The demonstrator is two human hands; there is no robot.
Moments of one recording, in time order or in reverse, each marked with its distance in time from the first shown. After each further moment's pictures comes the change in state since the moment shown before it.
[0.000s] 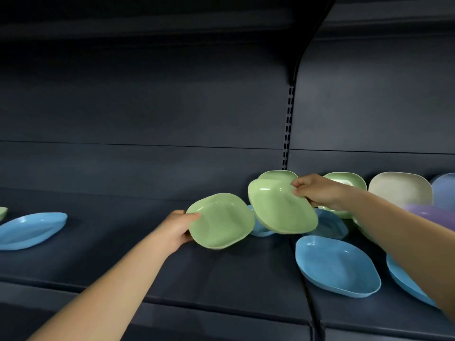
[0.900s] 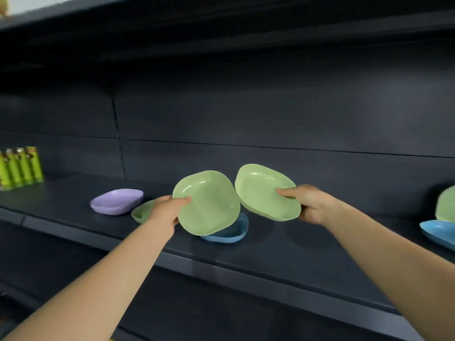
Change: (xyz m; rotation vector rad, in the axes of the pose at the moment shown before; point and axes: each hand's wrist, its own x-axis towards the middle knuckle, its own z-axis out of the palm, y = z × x) left_hand -0.001 0.062 -0.440 -0.151 0.386 0.195; right_hand 0.058 -0.287 0.376 0.697 -0.099 0.157
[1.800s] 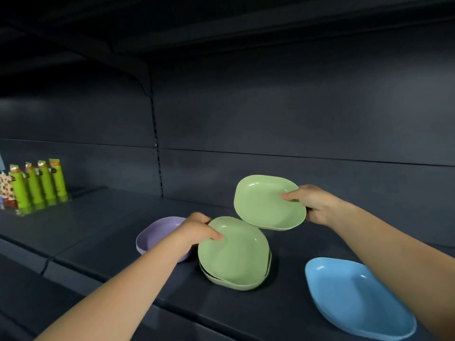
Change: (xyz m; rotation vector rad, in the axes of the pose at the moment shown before) left_hand 0.224 0.010 -0.114 0.728 -0.331 -0.033; right_hand 0.180 -0.027 0.211 -0.122 -0.024 -0.039
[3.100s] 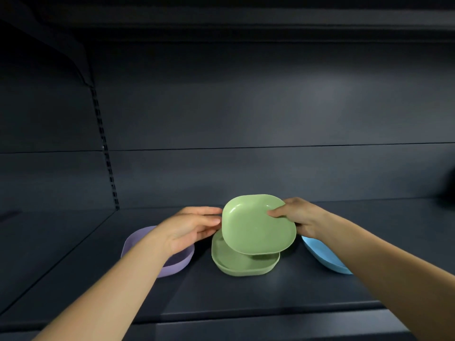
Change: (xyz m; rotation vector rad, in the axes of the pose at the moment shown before) left_hand 0.020 -0.013 -0.044 -0.514 -0.628 0.180; right_hand -0.062 0.033 0.067 -0.013 0.276 0.104
